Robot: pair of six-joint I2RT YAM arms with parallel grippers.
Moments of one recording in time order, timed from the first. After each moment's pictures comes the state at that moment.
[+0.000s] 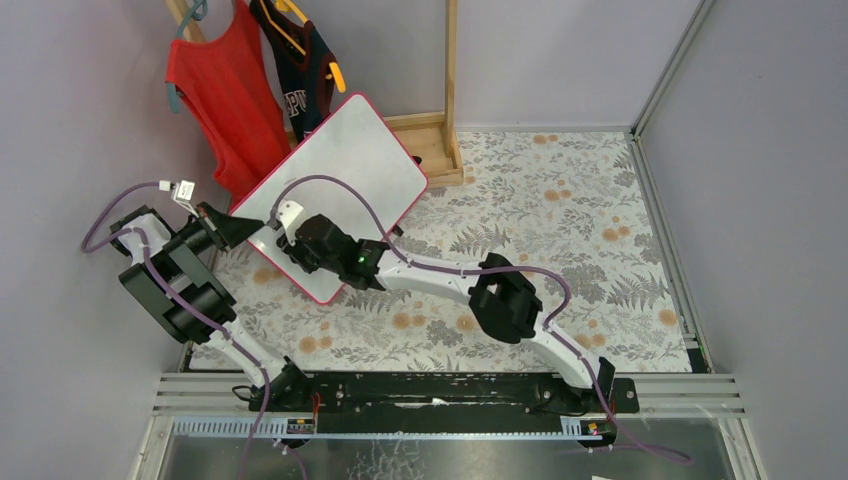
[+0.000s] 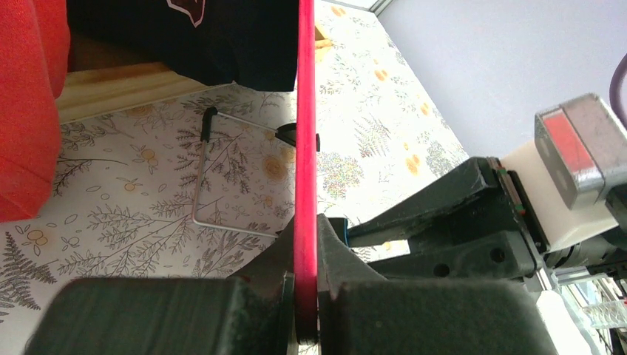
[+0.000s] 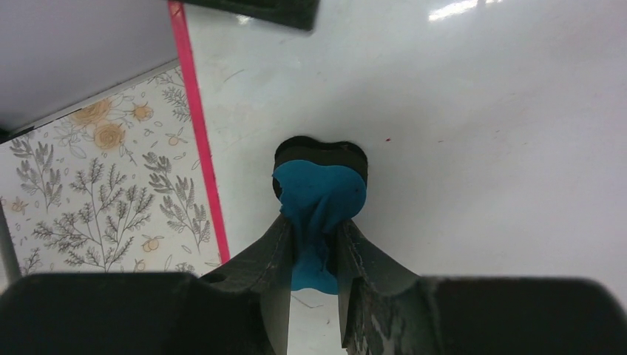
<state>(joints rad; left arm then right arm) 0.83 1.77 1.32 -1.48 1.52 1.30 1.19 2.39 2.09 -0.06 0.14 0.03</state>
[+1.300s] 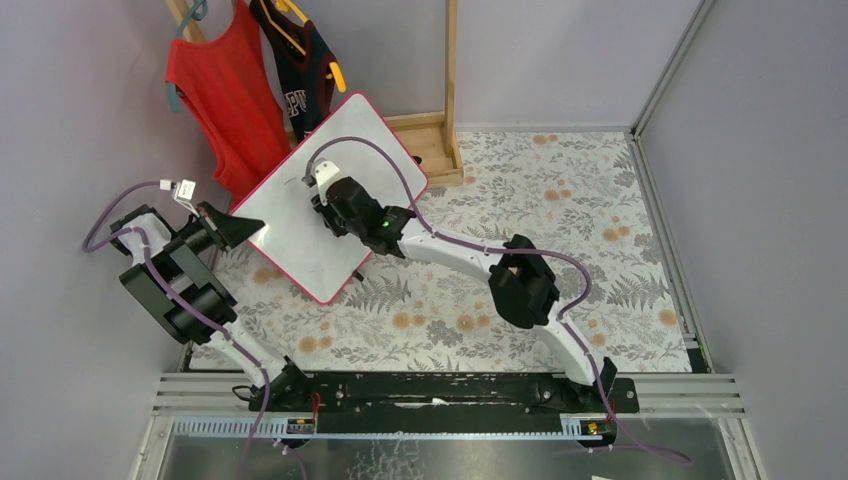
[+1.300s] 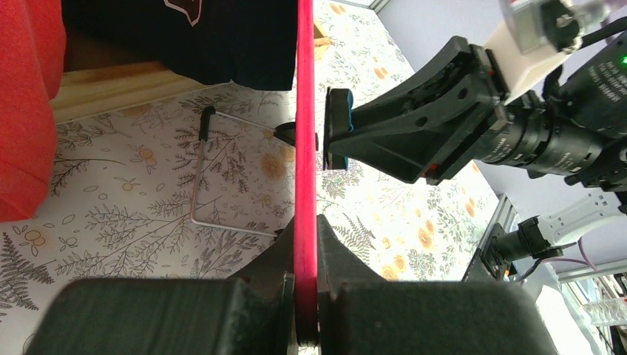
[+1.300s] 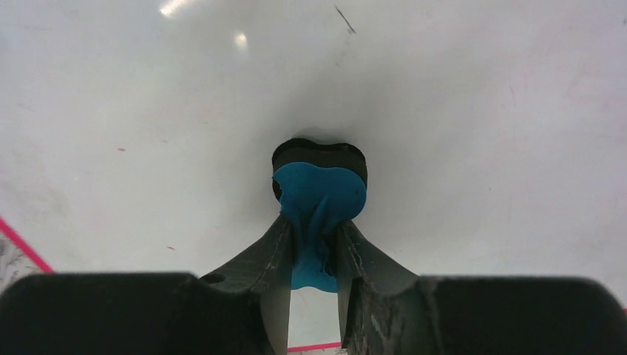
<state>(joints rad) 0.83 1.76 1.32 -1.48 1.51 1.29 1.05 2.30 2.03 -0.16 0.21 0.08</state>
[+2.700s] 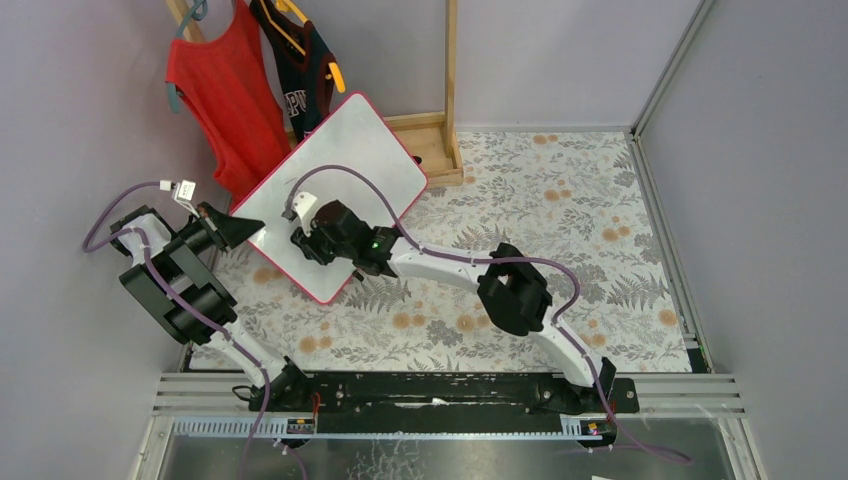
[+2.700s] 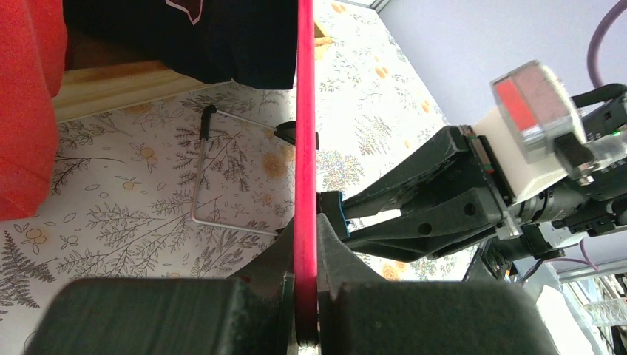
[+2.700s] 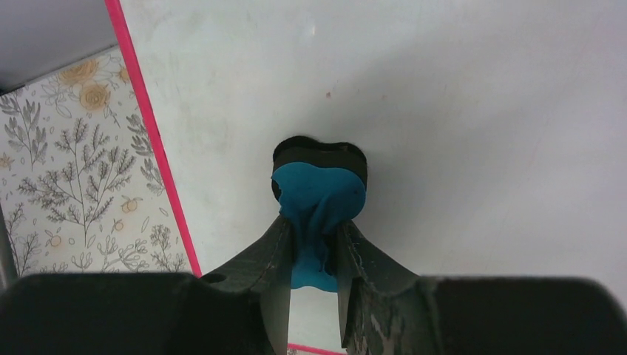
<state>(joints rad) 0.83 1.76 1.31 -1.48 1.51 1.29 1.12 2.35 2.02 -0.08 0.02 0.01</state>
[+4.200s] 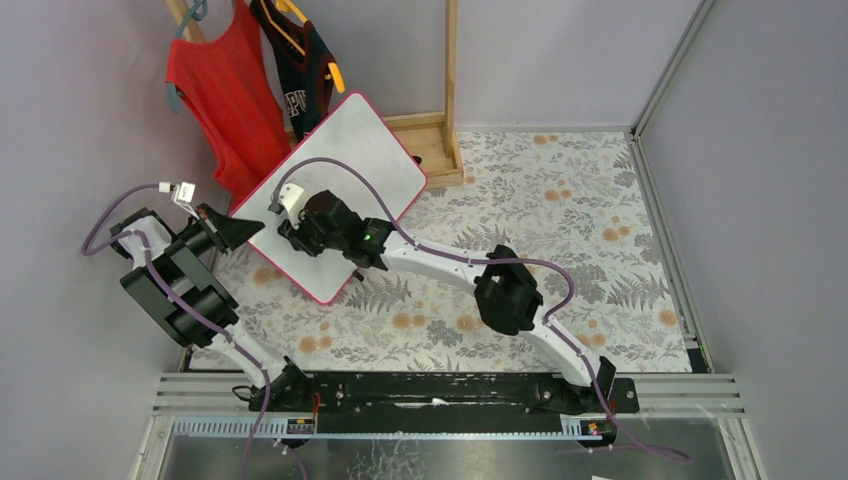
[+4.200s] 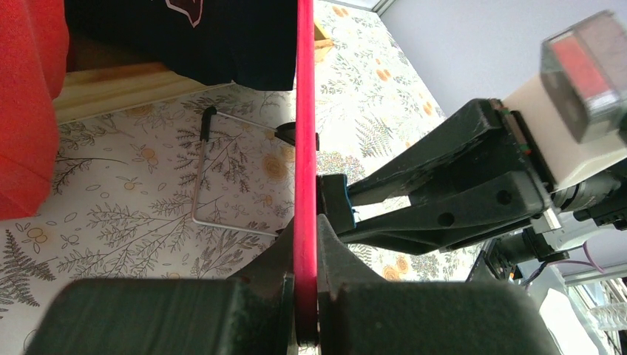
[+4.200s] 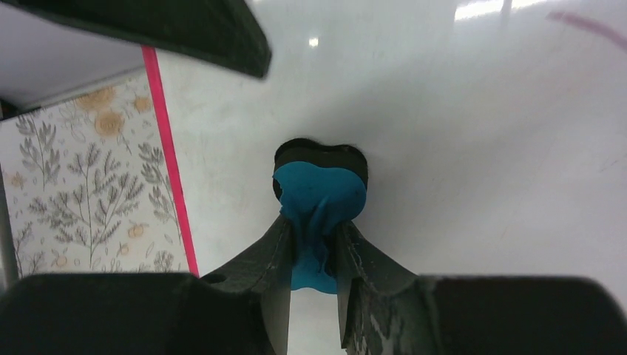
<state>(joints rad) 0.84 1.74 1.29 -1.47 1.51 1.29 1.12 2.41 2.20 -0.19 -0.01 -0.05</state>
